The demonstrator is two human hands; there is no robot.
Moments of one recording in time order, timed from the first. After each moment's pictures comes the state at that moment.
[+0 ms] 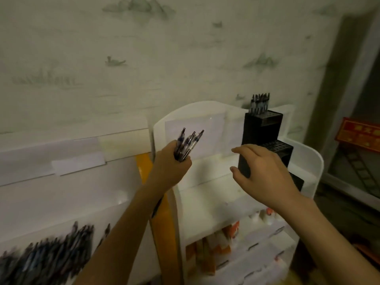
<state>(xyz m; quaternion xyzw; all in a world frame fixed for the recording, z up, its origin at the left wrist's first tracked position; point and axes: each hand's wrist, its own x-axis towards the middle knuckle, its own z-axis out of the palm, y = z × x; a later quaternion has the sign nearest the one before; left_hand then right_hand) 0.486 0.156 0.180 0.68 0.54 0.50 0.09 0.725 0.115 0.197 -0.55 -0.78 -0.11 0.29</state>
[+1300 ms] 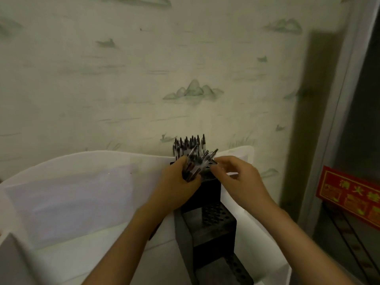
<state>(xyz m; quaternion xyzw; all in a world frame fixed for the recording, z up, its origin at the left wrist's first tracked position) 0.810 0.444 0.218 0.72 0.49 0.49 0.10 0.996 0.448 0.227 -0.43 -0.71 0.23 0.51</state>
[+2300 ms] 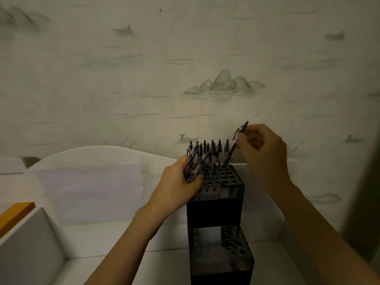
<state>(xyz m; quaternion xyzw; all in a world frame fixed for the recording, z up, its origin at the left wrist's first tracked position) 0.810 0.493 0.218 0.63 0.61 0.48 0.03 0.992 0.594 0.259 -0.29 -0.68 0.20 0.64</state>
